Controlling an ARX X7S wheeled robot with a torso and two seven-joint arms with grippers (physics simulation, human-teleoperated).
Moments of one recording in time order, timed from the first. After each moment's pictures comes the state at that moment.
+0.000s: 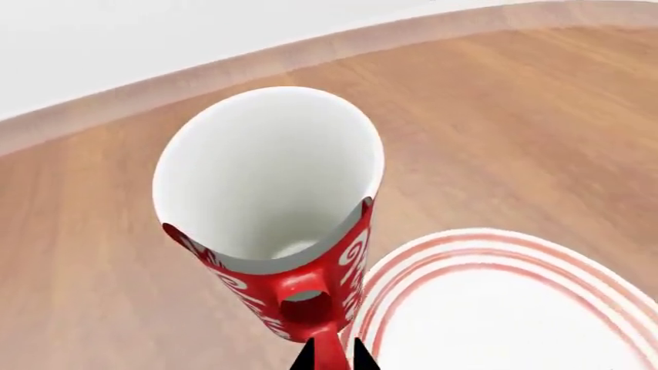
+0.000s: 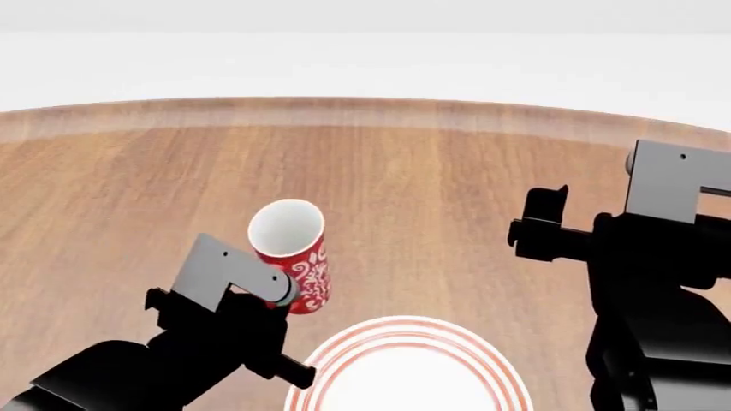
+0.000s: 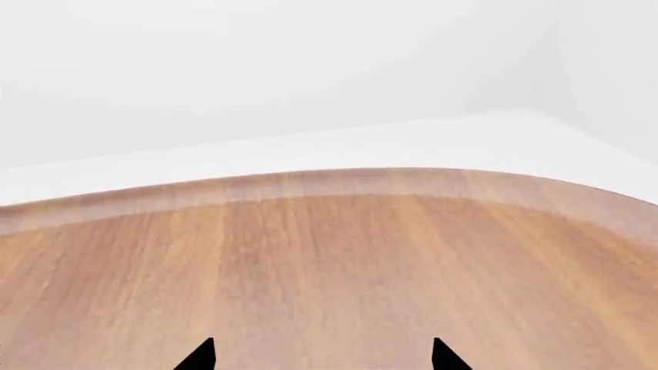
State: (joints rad) left arm -0.74 -0.11 0.43 -0.31 -0.25 -0.73 0.13; right arm 0.82 0.29 0.00 0.21 0.34 0.82 0.19
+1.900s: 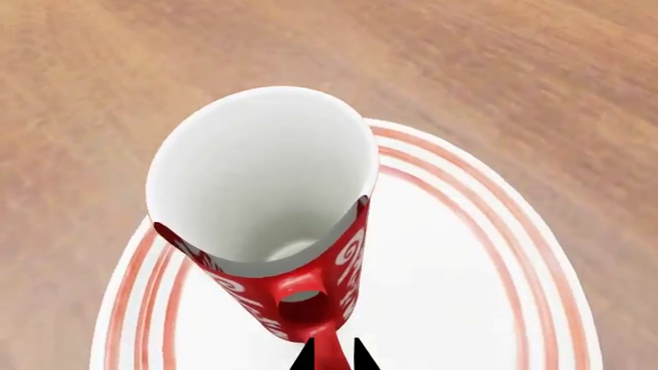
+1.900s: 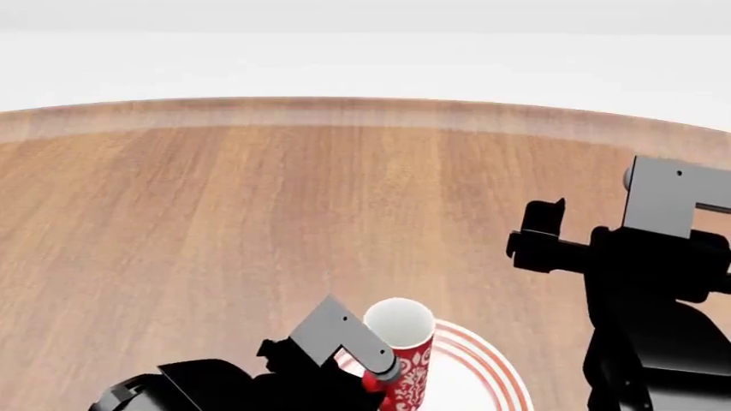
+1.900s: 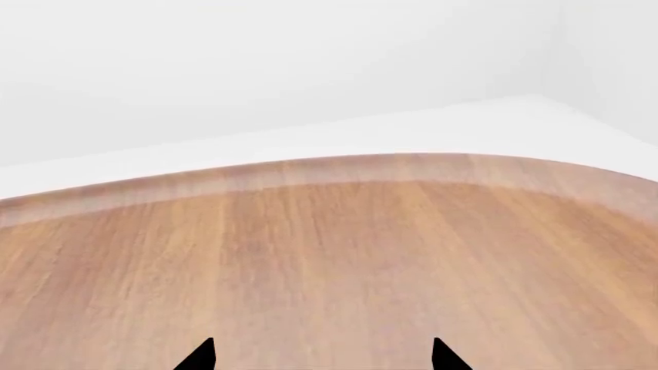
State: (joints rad) left arm -1.09 0.00 1.55 -0.98 -1.17 -0.26 0.16; right arm 0.81 0.30 -0.01 0.27 0.36 0.76 0.18
